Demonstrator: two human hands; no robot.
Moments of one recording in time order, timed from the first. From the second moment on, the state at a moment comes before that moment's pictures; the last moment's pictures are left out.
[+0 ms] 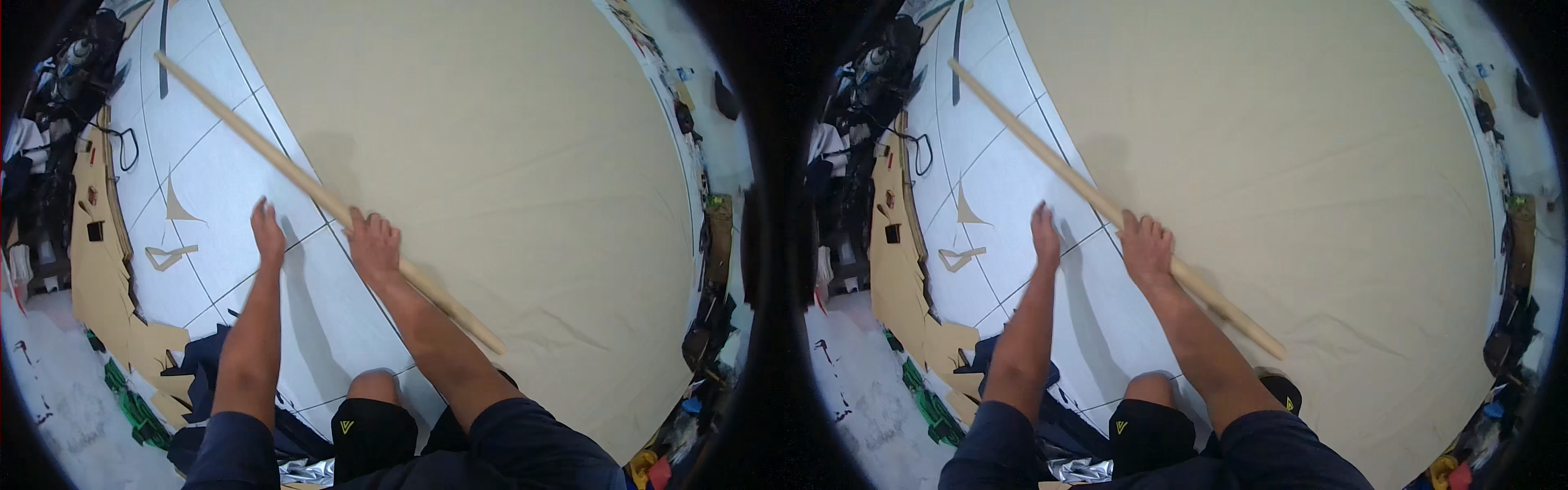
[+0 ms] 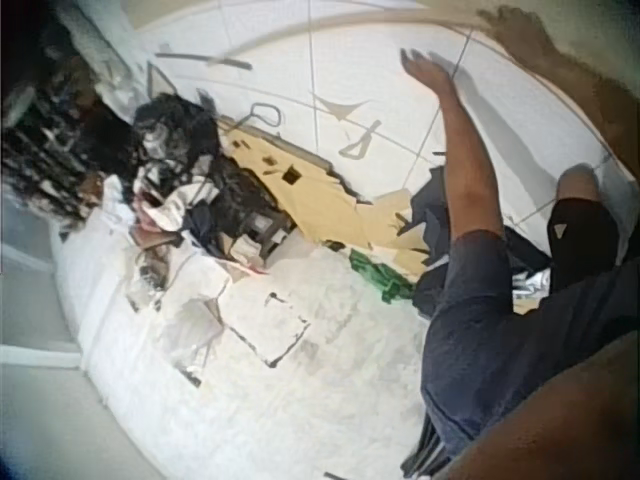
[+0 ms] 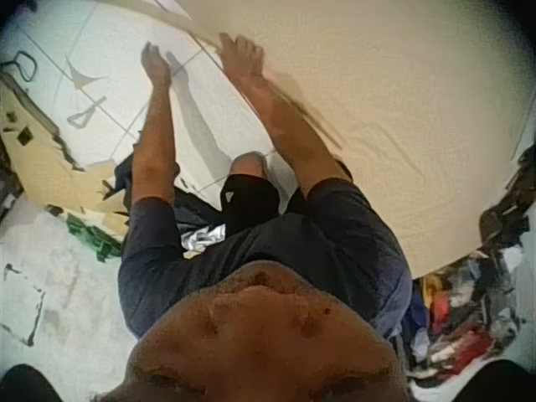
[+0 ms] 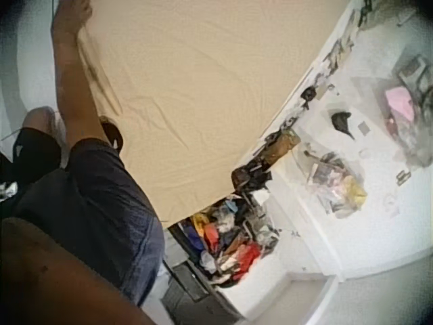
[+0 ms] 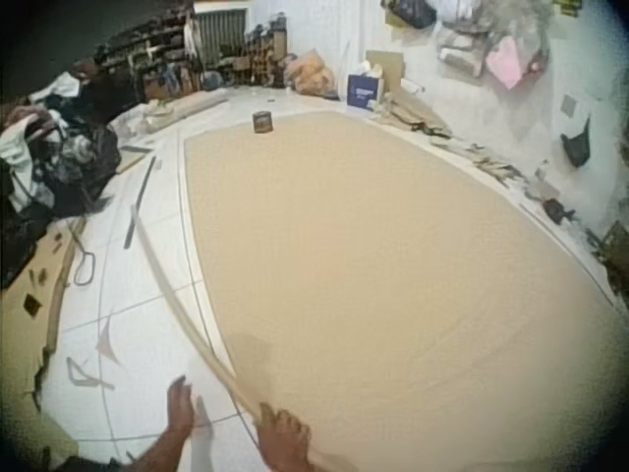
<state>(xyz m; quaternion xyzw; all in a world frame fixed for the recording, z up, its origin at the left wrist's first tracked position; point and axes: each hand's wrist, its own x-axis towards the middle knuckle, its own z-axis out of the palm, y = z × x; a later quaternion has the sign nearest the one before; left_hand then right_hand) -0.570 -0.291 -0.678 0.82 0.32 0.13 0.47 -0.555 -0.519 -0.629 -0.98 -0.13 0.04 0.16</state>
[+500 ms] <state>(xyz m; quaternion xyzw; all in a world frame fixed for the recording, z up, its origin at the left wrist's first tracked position) -0.641 -0.602 -0.673 0.97 0.09 0.04 0.23 -0.591 -0.801 -0.635 -0.97 0.10 0.14 0.15</state>
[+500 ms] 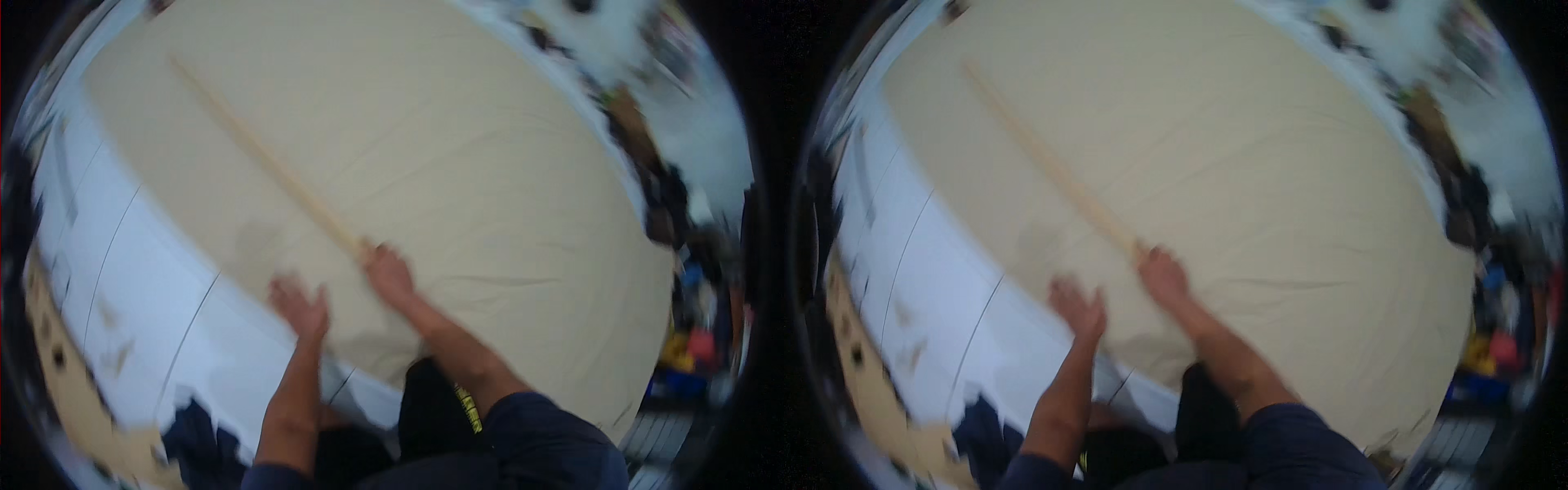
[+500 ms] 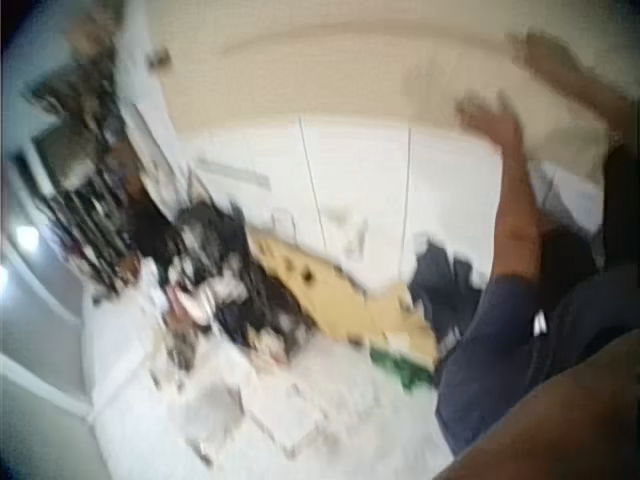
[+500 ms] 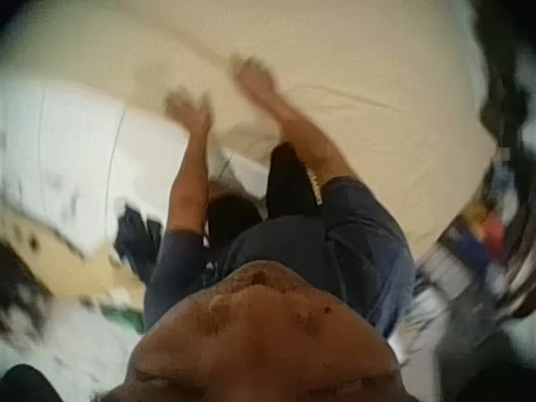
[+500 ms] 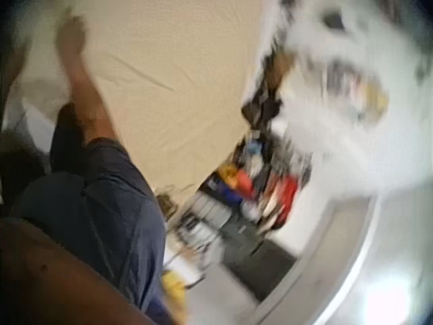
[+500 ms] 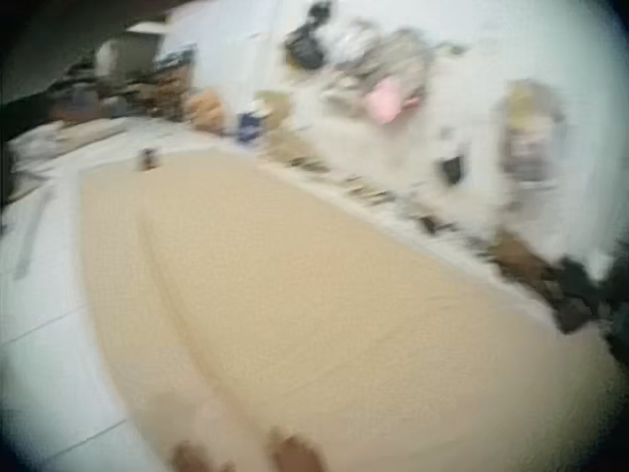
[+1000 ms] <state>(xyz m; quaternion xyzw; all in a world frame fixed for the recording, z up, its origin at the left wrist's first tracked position) -0.639 -0.623 -0.654 1.00 0.04 -0.01 0.06 -0.706 -1.233 -0.628 -0.91 0.40 0.03 -0.10</state>
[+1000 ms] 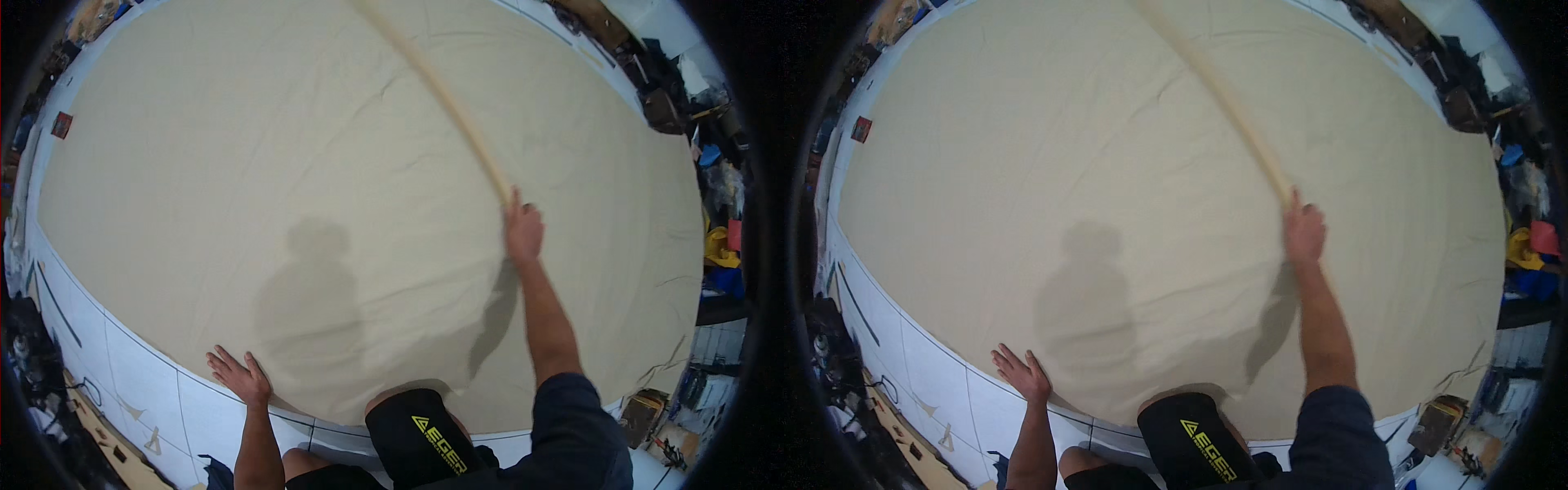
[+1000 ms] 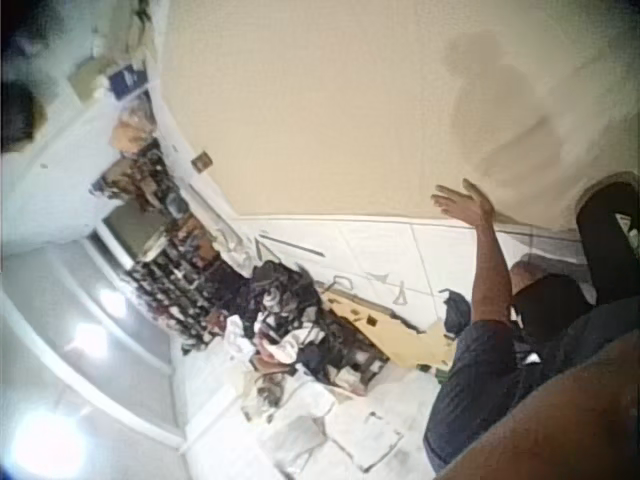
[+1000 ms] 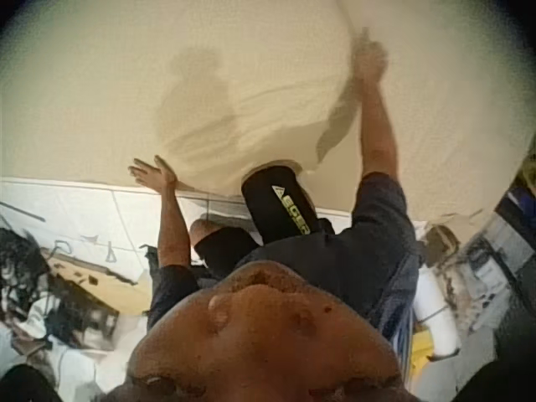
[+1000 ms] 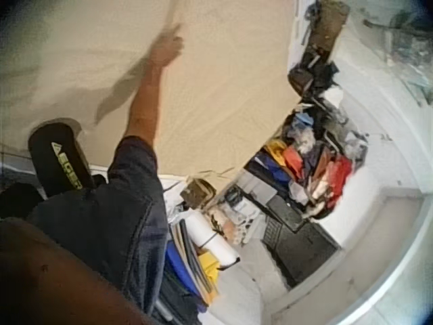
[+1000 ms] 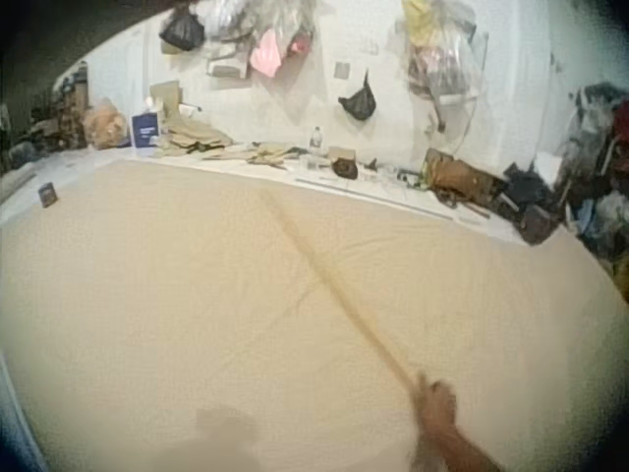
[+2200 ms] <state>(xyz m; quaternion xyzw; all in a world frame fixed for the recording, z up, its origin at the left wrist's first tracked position) -0.679 -0.868 -0.598 0.95 -0.18 -0.25 -0.05 -1.069 -1.398 -0.613 -0.70 0.71 0.05 0.05</state>
